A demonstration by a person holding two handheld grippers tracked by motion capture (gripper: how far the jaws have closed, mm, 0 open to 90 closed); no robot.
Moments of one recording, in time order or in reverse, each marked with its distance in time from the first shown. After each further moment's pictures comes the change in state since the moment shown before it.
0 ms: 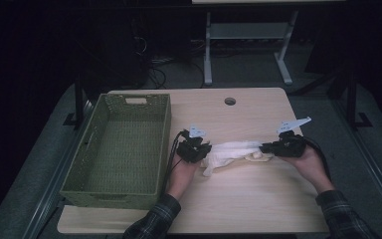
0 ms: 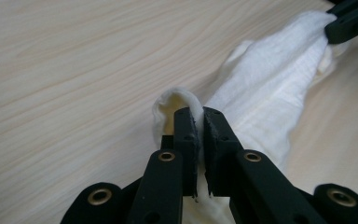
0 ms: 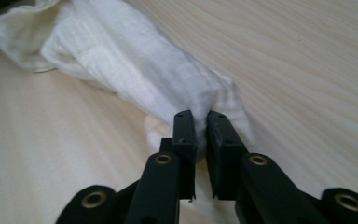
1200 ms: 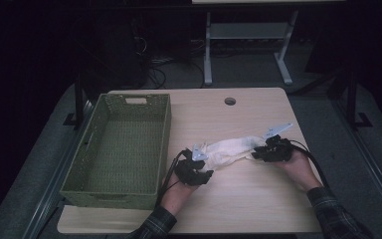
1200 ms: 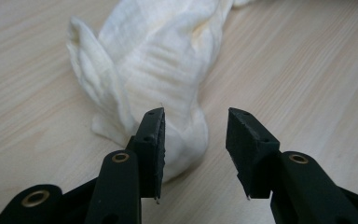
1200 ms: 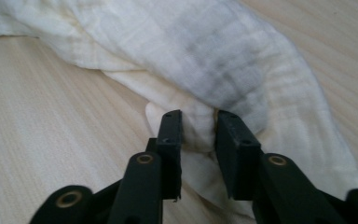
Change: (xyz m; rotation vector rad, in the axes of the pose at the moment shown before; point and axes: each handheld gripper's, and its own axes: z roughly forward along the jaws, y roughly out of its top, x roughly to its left) left arm -0.038 -0.036 -0.028 0.144 -0.038 0.163; right arm 0.015 -0.002 0.033 0.104 -0.064 -0.049
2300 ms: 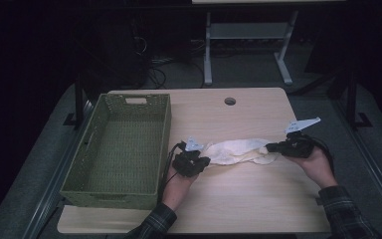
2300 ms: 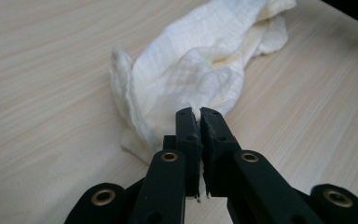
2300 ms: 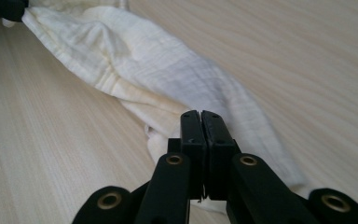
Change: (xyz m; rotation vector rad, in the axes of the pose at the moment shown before) left arm 0.017 0.013 -0.011 -0.129 -0.042 -0.134; right arm -0.018 -0.013 -0.057 -0.134 0.043 0.050
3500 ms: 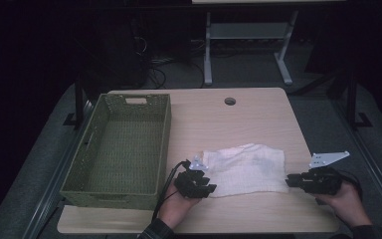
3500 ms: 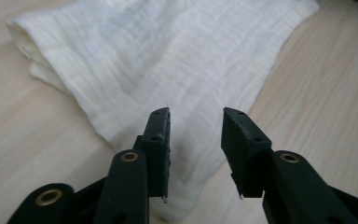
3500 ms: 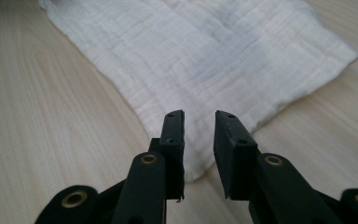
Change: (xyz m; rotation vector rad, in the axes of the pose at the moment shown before) left arm -0.034 -0.029 -0.010 0.131 -0.108 0.016; right arm 0.043 -0.080 -0.049 0.054 0.043 0.022
